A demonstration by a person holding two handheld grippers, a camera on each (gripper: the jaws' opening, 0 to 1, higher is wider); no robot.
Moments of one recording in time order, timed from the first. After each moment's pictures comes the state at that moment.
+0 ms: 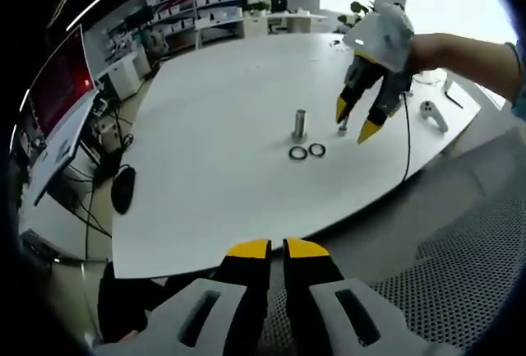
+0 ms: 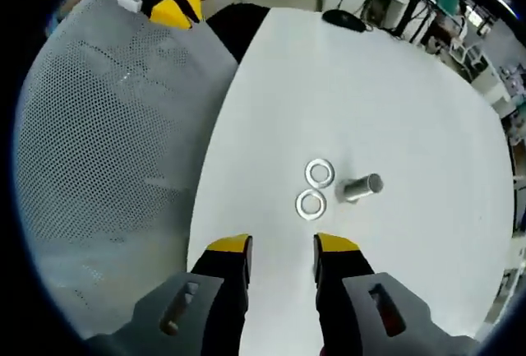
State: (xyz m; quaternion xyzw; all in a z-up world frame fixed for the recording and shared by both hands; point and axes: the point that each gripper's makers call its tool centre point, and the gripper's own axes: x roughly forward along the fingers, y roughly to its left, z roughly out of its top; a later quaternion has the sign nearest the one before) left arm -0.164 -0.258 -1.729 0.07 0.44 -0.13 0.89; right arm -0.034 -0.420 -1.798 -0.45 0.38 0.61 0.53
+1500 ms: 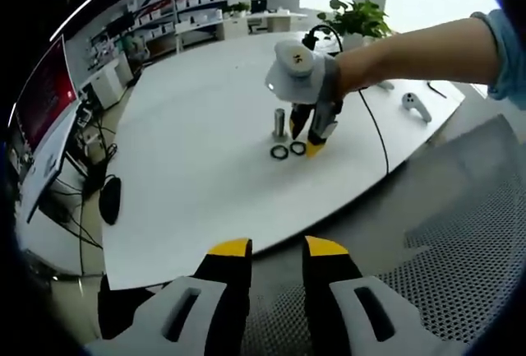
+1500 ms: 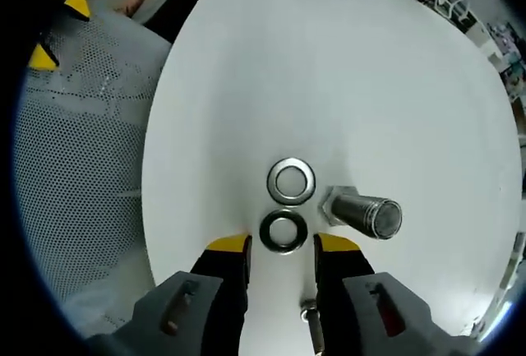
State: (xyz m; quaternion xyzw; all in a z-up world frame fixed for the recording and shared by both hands) left arm -0.168 -0.272 -1.731 0.08 0.44 -0.18 0.88; right arm -0.010 -0.393 -1.856 -0.47 0.45 0.55 0.53
